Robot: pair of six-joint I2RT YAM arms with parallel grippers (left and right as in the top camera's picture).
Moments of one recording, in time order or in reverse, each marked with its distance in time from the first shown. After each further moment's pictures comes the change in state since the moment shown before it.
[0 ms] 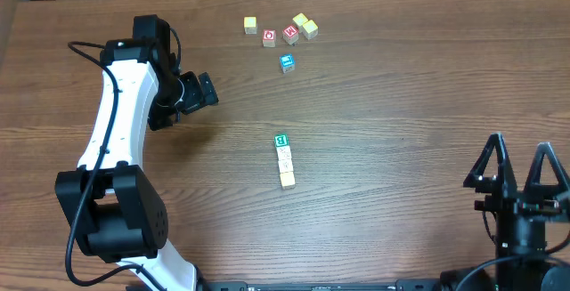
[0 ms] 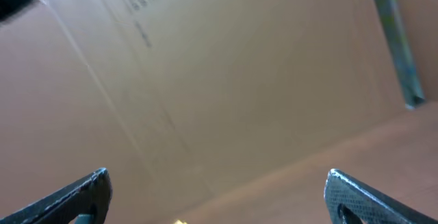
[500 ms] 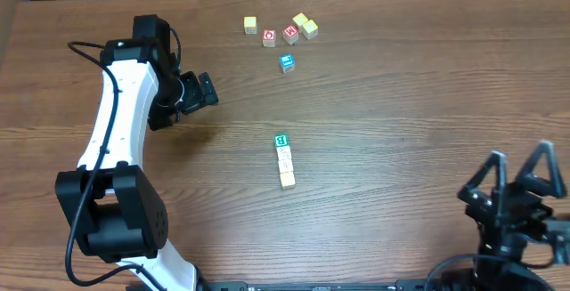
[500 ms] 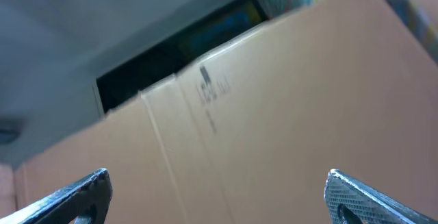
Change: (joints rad) left arm 0.000 0.000 0.000 0.000 0.000 0.000; right arm -0.050 -0.102 -0.384 0.700 -0.124 0.000
